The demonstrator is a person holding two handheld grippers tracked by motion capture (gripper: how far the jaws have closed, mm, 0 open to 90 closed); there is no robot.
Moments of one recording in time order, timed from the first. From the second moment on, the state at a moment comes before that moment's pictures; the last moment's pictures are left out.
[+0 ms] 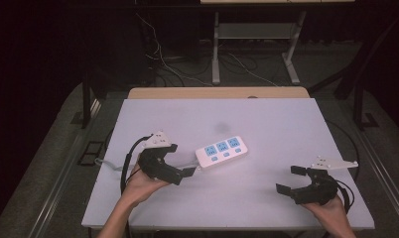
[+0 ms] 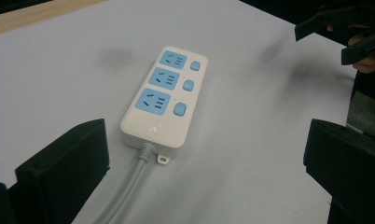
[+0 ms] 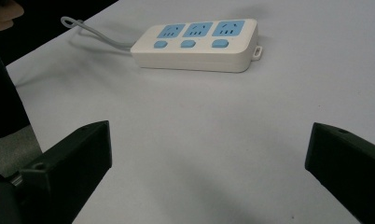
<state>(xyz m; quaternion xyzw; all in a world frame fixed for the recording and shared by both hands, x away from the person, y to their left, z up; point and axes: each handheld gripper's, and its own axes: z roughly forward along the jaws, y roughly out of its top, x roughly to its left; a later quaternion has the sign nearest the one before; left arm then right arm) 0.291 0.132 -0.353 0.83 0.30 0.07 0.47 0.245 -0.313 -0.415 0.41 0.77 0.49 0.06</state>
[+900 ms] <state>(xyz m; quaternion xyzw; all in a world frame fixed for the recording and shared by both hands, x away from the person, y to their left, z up) 0.328 0.095 -0.333 0.87 0.26 0.06 0.41 0.246 -0.314 -0.416 0.41 0.77 0.49 0.06</state>
